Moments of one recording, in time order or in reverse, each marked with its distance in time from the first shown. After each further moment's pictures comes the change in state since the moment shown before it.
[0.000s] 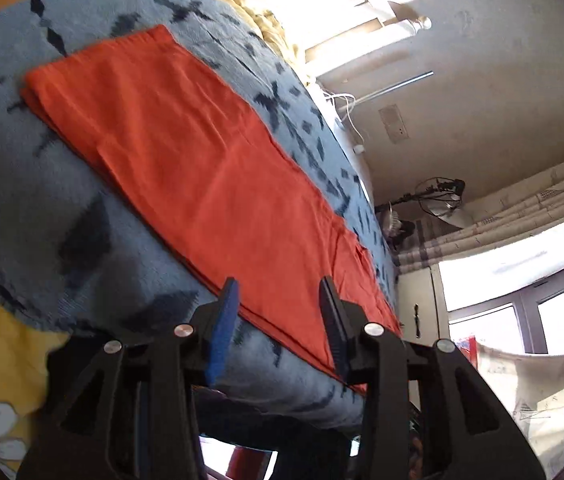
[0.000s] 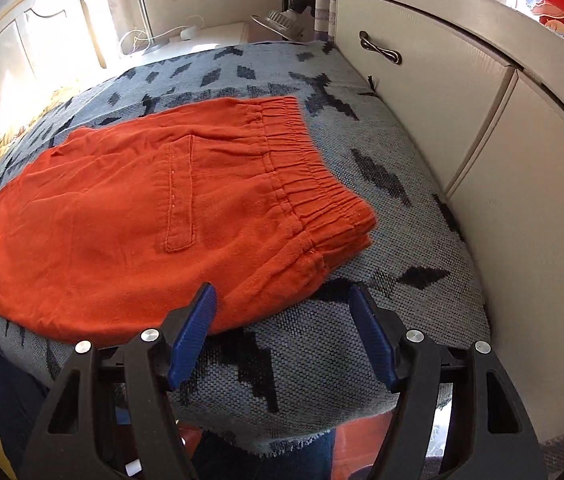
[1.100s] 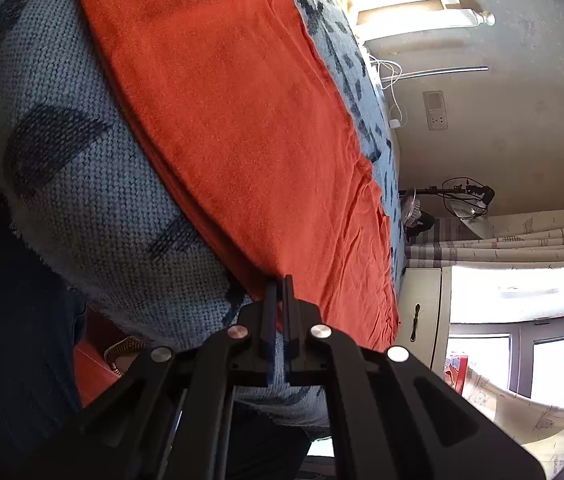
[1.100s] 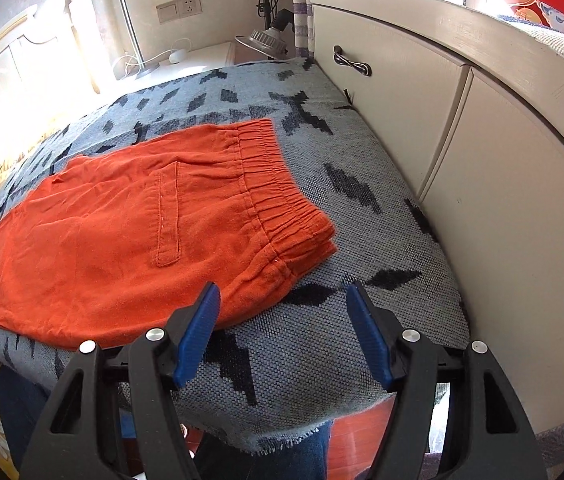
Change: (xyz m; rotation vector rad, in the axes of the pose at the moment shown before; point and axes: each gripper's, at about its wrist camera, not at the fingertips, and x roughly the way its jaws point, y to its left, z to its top) left arm 0.078 -0.002 -0.043 -0.200 0.077 0.074; right arm -0.029 -0.016 -0.003 0.039 -0.061 0.003
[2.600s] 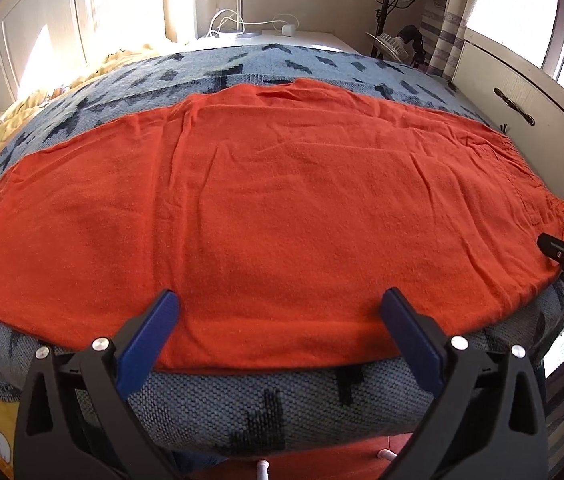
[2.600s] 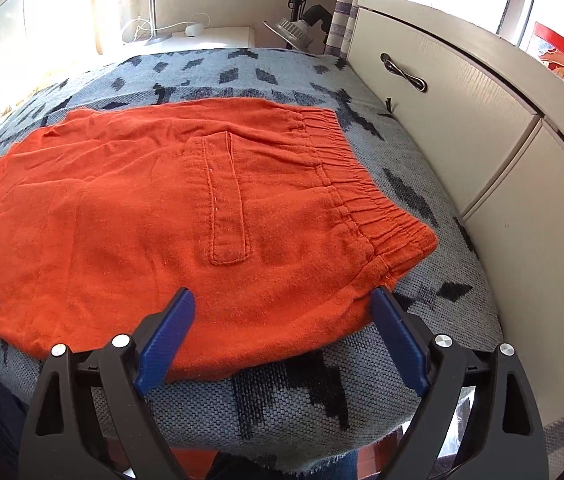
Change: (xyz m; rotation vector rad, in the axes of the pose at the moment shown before) left arm 0.132 -0.129 -0.139 1.046 -0.072 0.523; right arm 0.027 0.088 -0.009 -0.146 -0.010 -0.154
